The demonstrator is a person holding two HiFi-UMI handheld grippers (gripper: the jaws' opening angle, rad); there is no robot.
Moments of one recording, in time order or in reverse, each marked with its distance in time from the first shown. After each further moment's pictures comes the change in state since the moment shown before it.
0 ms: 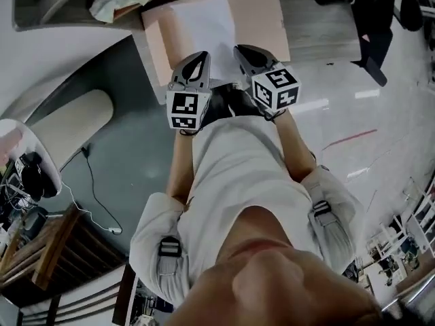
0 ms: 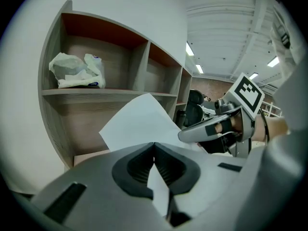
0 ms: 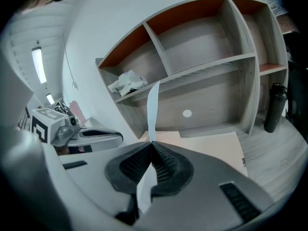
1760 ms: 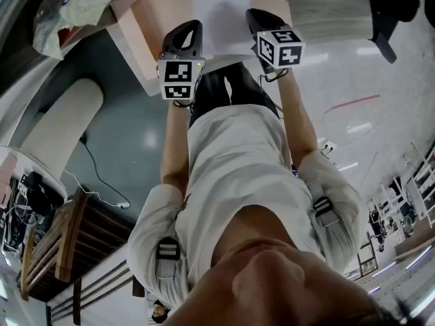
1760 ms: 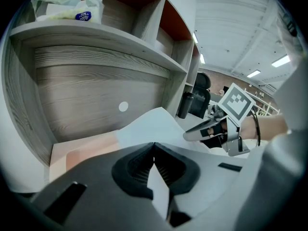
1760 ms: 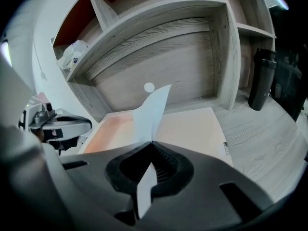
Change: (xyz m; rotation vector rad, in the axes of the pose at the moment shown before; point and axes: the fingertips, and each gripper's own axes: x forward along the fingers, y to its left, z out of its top) left arm 0.107 0.033 -0.065 -0.023 0.142 -0.056; right arm 0.066 -0.151 -0.074 0.105 0.165 -0.225
